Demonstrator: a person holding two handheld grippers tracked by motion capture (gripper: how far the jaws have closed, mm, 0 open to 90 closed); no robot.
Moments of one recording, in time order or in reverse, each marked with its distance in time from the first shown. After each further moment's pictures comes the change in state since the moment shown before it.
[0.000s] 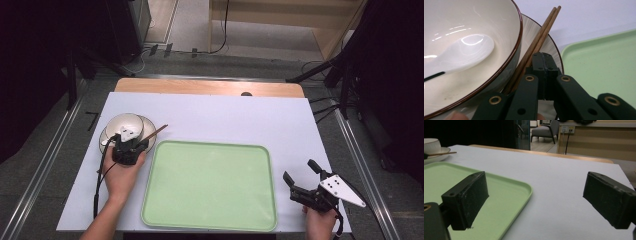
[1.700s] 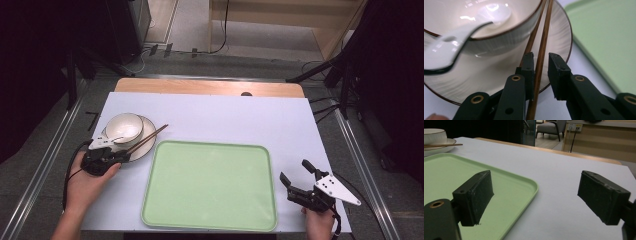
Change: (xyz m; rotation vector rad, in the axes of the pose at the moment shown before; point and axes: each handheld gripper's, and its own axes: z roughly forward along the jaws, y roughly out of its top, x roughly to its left) left arm 0.052 -0.020 -0.050 0.114 -0.157 0.146; right arm 0.005 0.001 0.003 0.033 0.037 -0.051
